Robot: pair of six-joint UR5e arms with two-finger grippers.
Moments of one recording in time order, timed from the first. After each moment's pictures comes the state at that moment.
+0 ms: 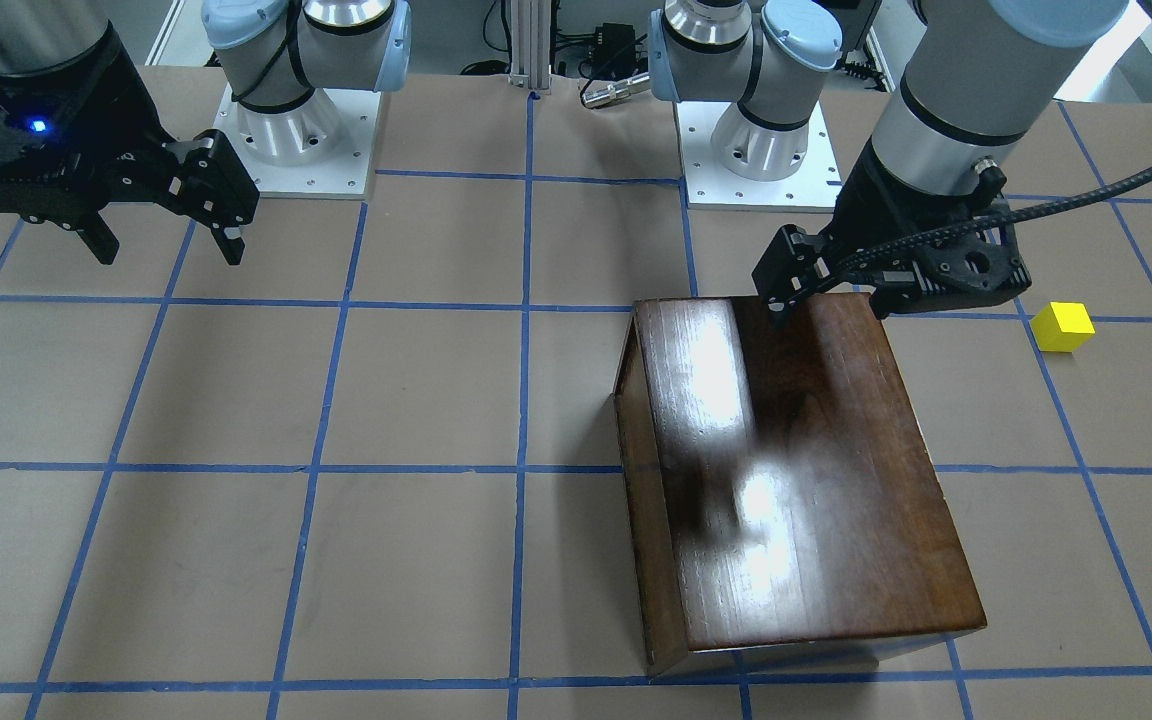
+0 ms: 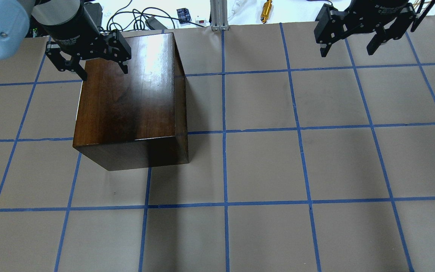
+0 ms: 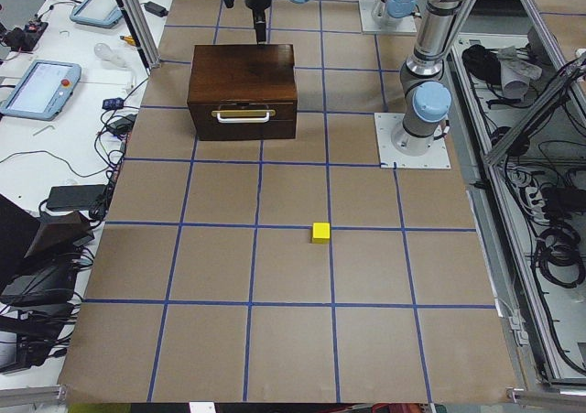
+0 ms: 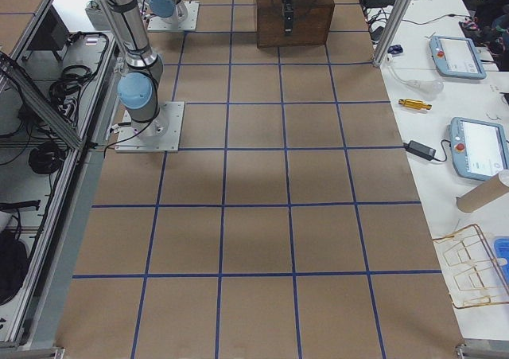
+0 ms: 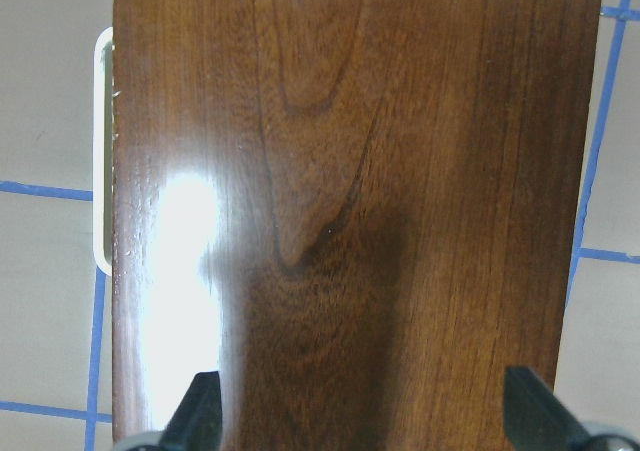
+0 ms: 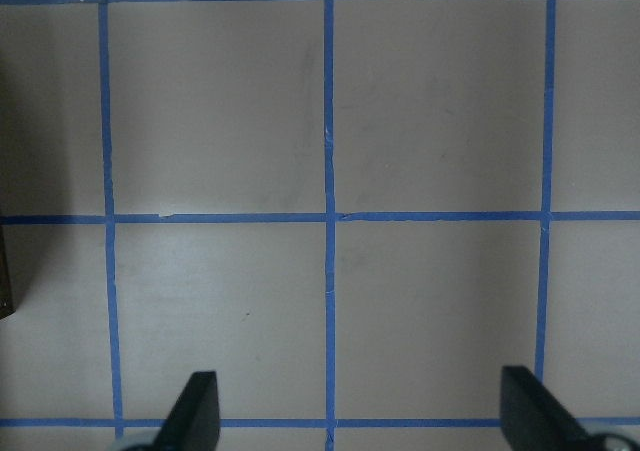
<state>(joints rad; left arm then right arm) -1.54 -1.67 -1.46 -1.55 1.56 -0.12 1.54 -1.52 1.41 -1.53 -1.56 -0.04</state>
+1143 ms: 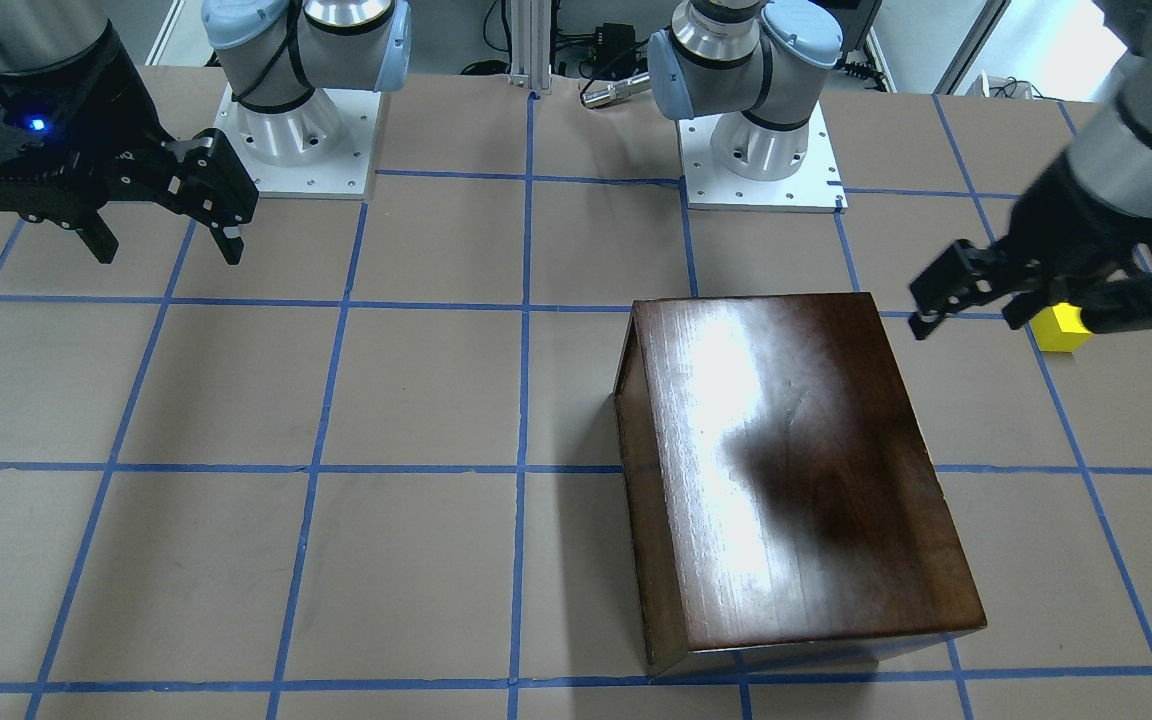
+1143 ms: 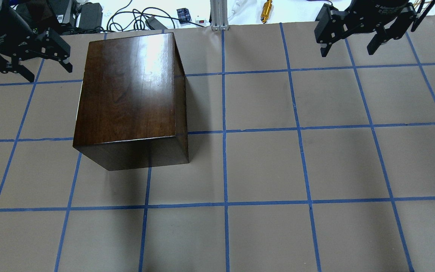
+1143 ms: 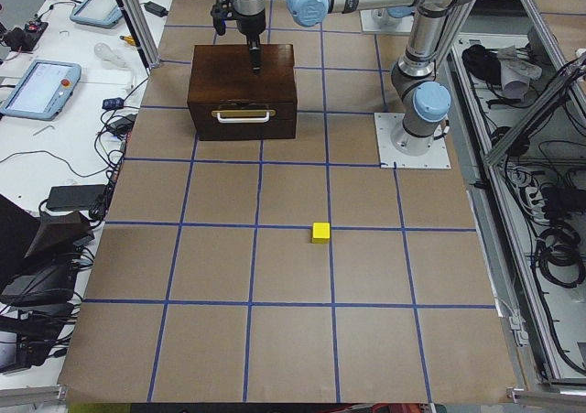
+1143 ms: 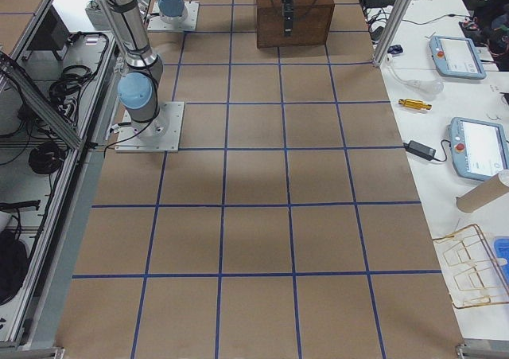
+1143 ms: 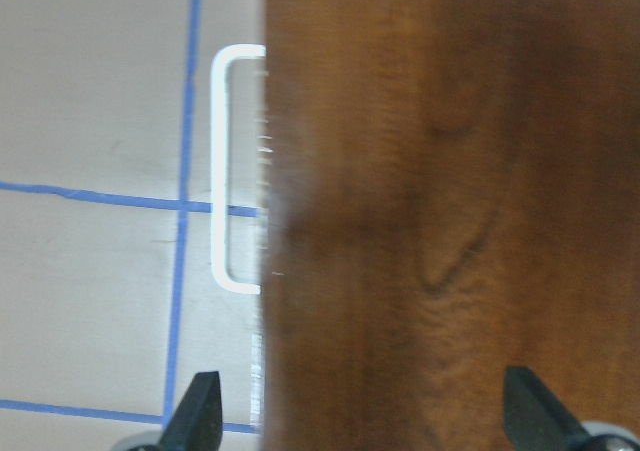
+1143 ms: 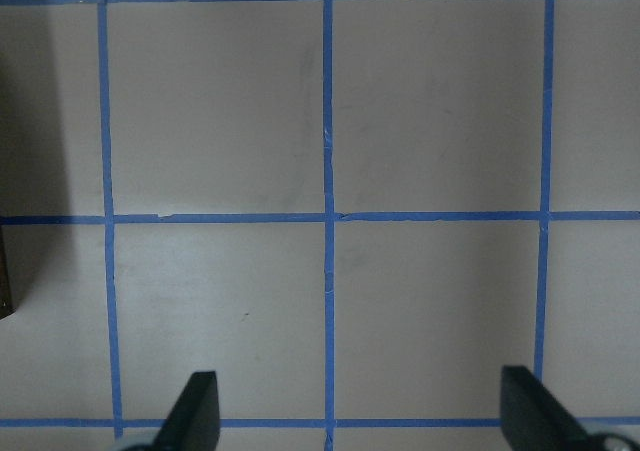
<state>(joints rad) -1.24 -1.70 -1.44 -1.60 1.49 0.14 1.54 -1.53 1.41 -1.53 -1.56 -0.04</state>
